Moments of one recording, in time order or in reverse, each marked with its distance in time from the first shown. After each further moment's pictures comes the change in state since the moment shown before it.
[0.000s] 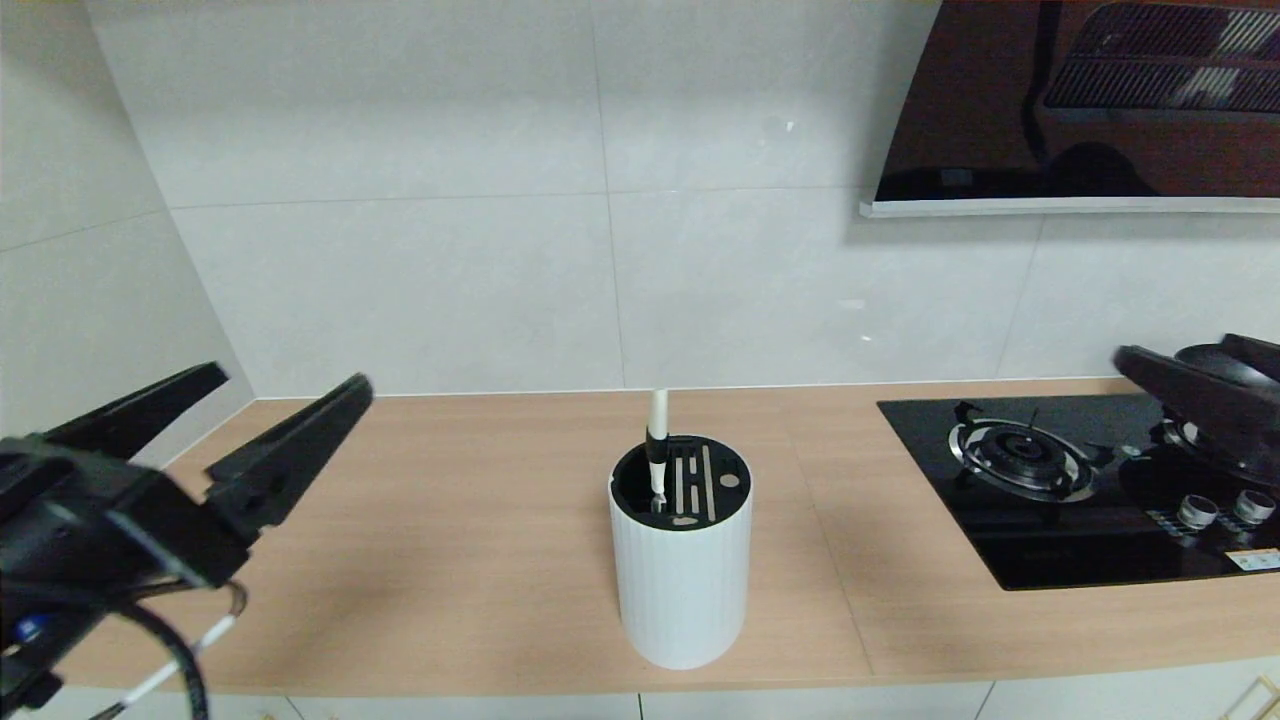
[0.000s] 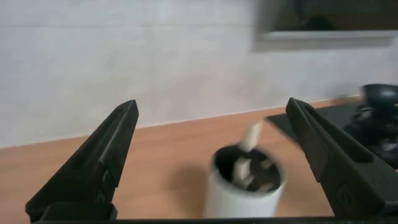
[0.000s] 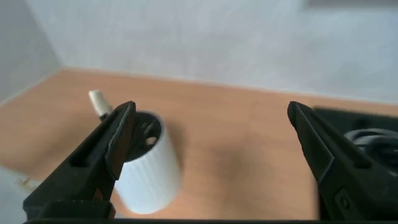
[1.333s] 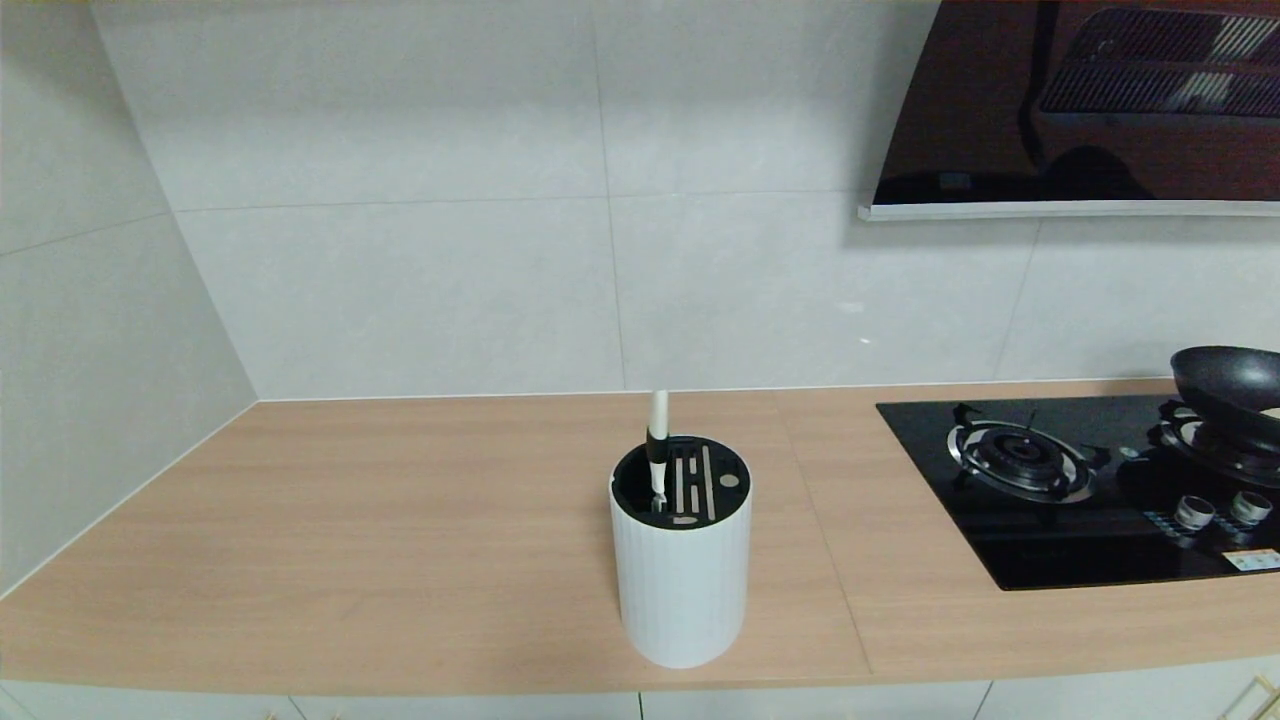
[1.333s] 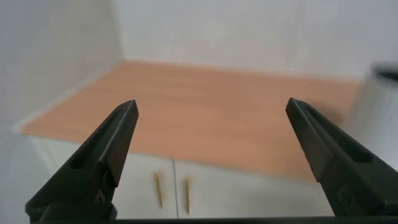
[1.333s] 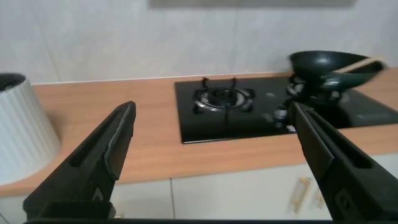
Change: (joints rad) left arm 0.596 -1.002 0.360 0.723 -0.240 0.055; right arm -0.439 -0.973 0.506 0.434 0.071 -0.119
